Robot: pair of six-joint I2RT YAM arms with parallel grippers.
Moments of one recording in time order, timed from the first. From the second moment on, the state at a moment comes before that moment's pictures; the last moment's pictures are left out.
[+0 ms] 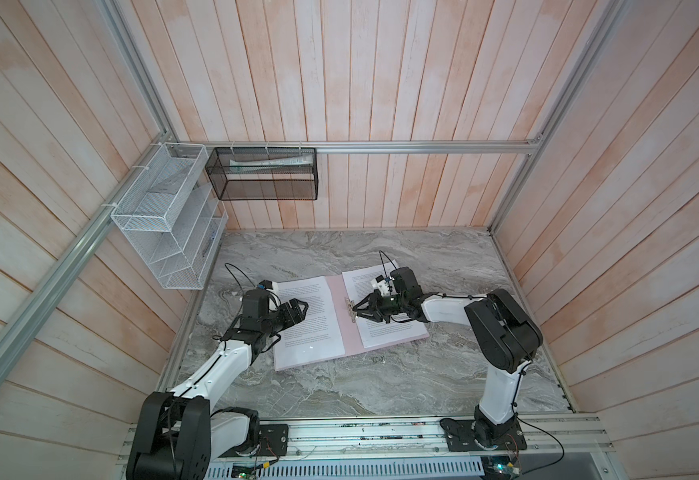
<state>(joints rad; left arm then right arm) -0.14 1.20 0.55 -0.04 0.34 -0.57 0.54 1.89 0.99 0.16 -0.77 1.00</state>
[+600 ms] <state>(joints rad) 0.03 1.18 0.56 -0.21 0.26 -0.54 0.22 1.69 0.99 -0.14 -0.56 0.57</state>
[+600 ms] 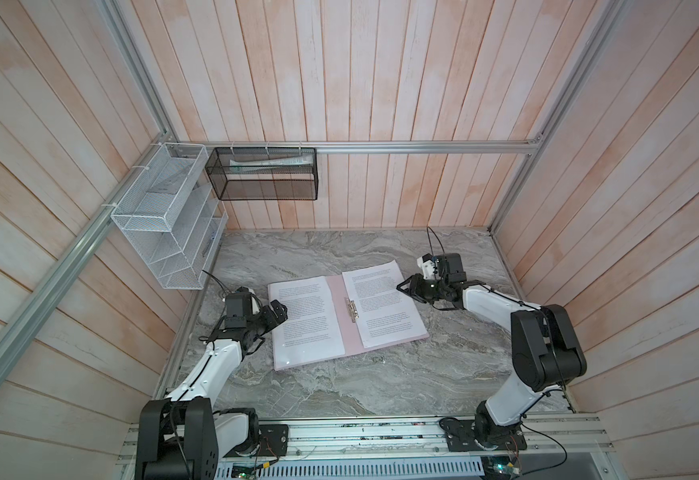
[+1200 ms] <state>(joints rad) 0.07 1.30 0.49 -0.11 0.37 -0.57 0.08 1.76 0.83 0.01 -0.66 0.59</state>
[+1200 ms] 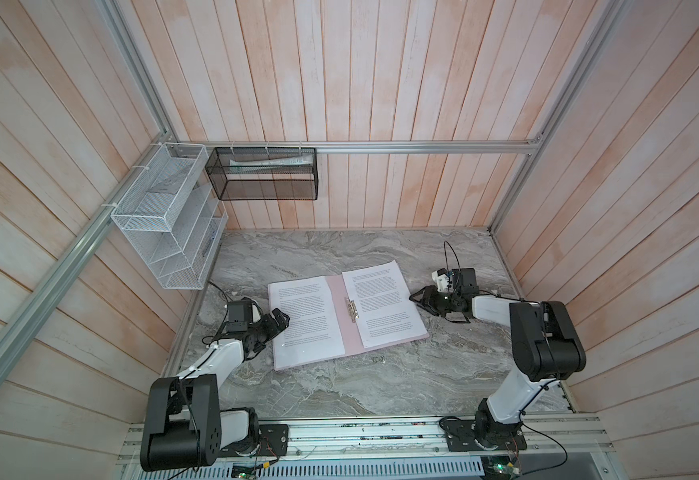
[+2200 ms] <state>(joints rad) 0.07 1.23 0.46 0.00 0.55 -0.60 0.08 1.76 0.69 0.18 -0.73 0.60</state>
